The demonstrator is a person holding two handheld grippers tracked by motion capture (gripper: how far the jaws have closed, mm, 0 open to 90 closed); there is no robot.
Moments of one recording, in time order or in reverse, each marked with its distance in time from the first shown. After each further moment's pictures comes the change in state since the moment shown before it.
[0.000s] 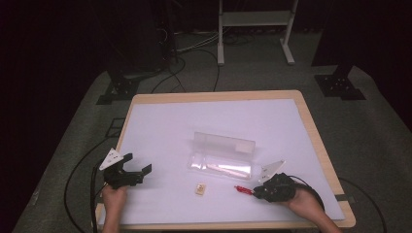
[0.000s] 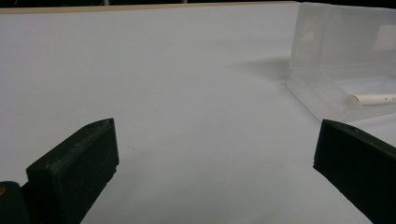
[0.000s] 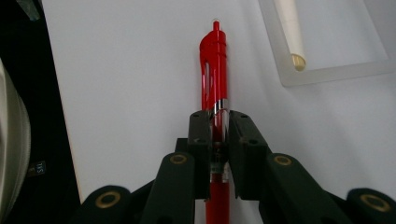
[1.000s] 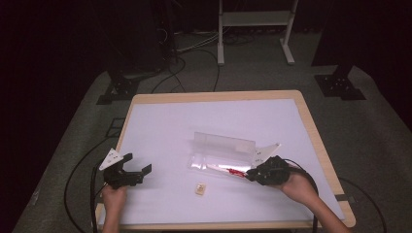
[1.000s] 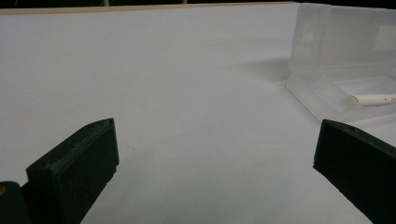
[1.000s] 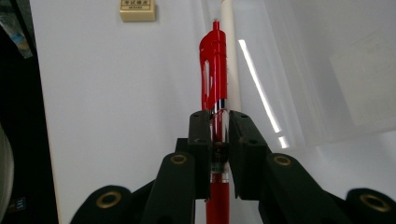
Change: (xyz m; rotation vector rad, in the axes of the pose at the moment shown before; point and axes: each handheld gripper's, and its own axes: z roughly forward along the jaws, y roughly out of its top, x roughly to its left) left arm 0.000 0.000 -0.001 0.002 0.000 0.000; right arm -0.014 0.051 -0.025 -0.059 -0.062 -0.062
